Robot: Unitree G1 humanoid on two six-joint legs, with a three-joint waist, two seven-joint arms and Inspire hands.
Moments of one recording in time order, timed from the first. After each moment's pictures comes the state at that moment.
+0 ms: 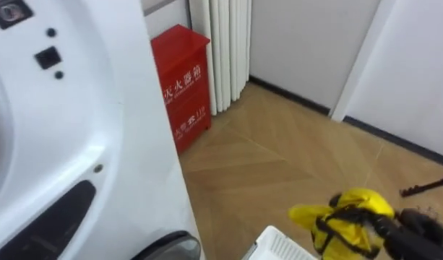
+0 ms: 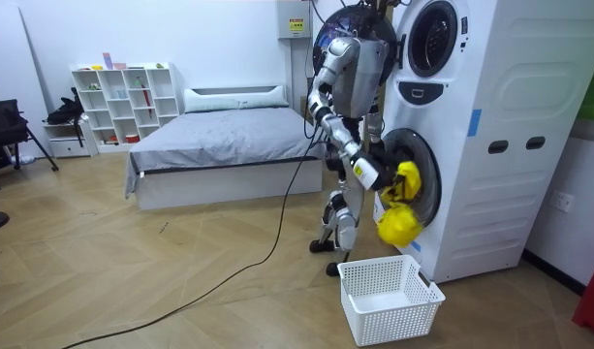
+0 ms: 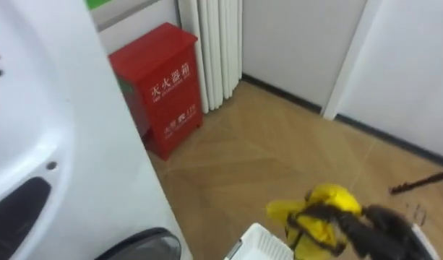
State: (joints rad) left arm 0.11 0.26 -0.14 1.15 -0.01 0.10 0.11; right arm 0.24 -0.34 -0.25 0.22 0.62 0.14 0.17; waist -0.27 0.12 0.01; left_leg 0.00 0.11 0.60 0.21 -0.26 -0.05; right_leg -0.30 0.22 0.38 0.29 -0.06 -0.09
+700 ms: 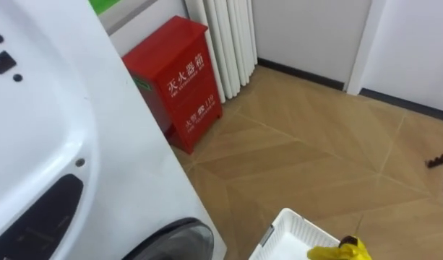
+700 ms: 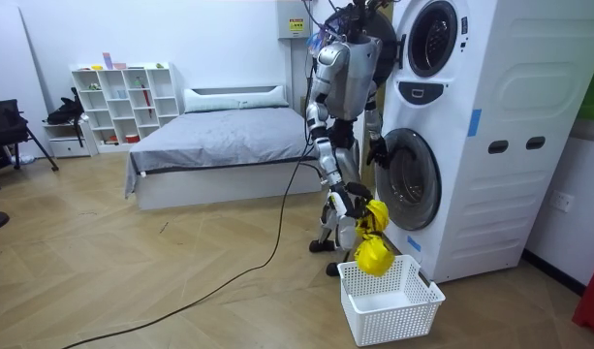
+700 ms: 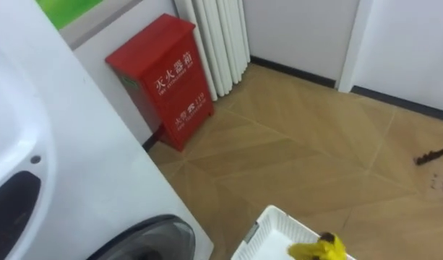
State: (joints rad) left arm 0.09 0.23 -0.21 1.15 -0.18 0.03 0.10; right arm 0.08 -0.35 -0.22 0.81 0.66 0.04 0.19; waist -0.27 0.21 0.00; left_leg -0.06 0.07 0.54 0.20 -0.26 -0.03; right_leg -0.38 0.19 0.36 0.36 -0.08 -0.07
